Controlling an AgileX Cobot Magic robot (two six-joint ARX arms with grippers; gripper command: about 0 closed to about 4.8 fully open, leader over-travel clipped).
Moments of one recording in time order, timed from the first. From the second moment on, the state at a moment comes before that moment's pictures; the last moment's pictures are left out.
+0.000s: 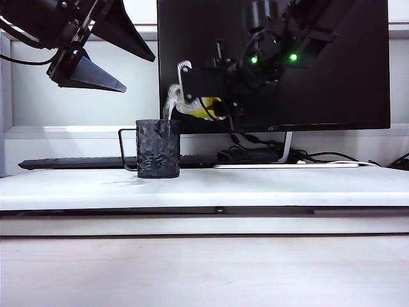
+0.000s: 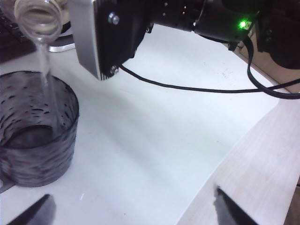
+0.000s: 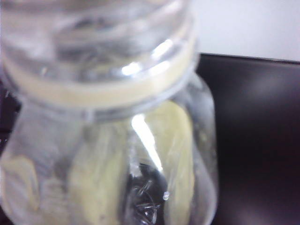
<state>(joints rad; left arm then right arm) -0.29 1.35 1.00 -0.17 0.62 0.01 0.46 2.07 1.54 0.45 -0.09 -1.66</state>
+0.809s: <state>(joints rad) -0.29 1.35 1.00 -0.17 0.63 0.01 0.47 2.08 1.54 0.45 -0.15 -1.74</state>
